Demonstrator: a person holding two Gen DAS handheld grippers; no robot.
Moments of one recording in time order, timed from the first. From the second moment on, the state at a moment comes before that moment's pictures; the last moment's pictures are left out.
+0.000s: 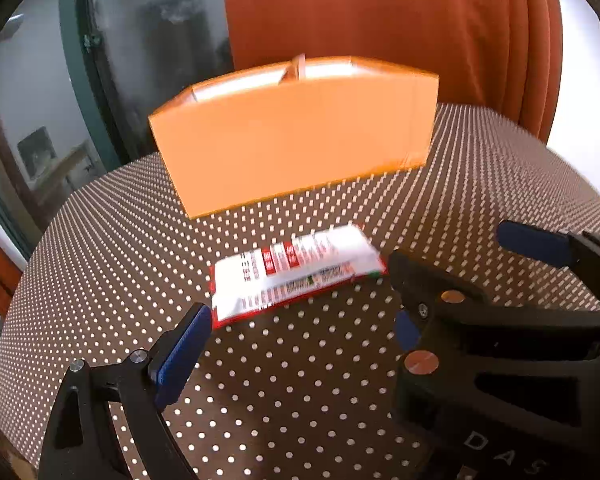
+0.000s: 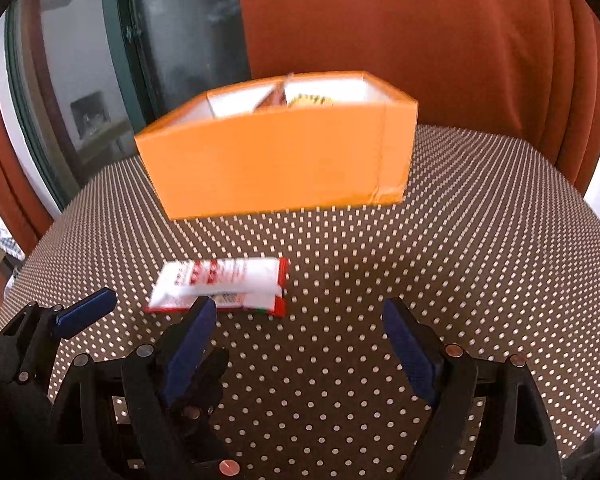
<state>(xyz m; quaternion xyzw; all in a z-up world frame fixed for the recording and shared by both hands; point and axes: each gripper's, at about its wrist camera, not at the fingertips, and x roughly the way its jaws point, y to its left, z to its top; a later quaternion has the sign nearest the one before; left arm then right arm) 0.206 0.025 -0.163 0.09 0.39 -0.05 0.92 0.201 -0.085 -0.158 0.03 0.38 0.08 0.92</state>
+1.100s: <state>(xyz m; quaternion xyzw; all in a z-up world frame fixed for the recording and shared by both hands) 0.325 0.001 -0.181 0.16 0.42 -0.07 0.89 0.292 -0.105 -0.197 0.08 0.42 0.04 0.90</state>
